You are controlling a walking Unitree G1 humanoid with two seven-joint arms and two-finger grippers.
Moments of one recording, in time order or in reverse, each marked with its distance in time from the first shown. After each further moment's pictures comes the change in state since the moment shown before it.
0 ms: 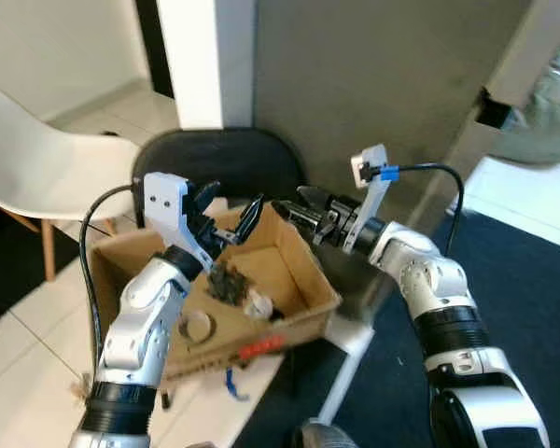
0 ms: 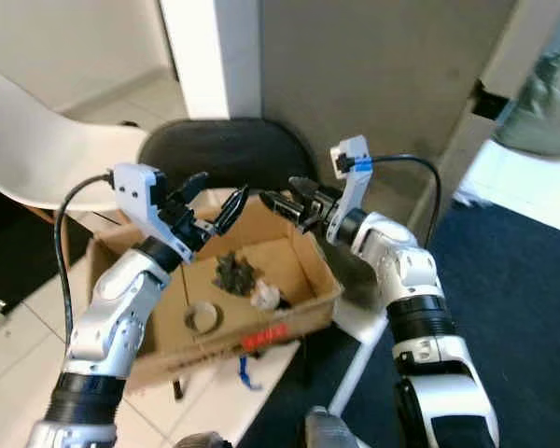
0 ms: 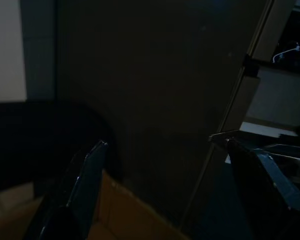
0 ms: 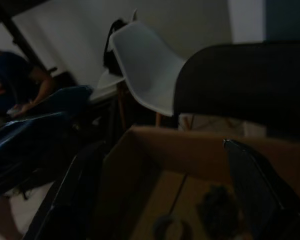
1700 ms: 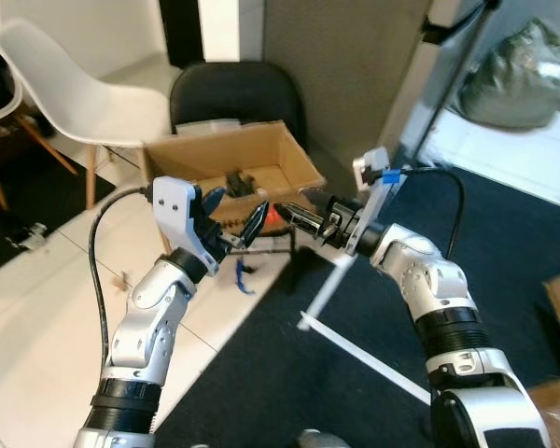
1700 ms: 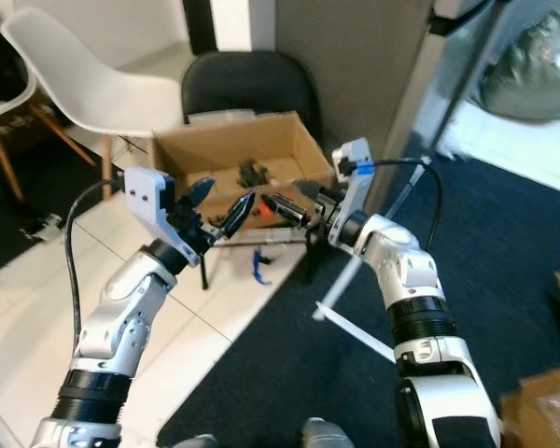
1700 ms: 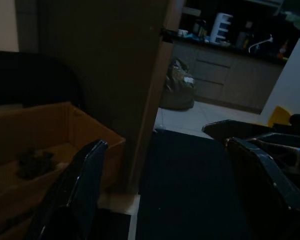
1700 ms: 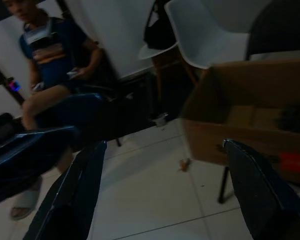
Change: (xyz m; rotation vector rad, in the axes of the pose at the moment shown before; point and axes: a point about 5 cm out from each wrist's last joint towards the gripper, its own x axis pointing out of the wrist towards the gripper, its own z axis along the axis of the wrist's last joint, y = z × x) left arm 0.005 -0.002 -0.007 -0.003 0.007 -0.034; right arm 0.001 -0.001 0.001 -0.025 -0.005 0.014
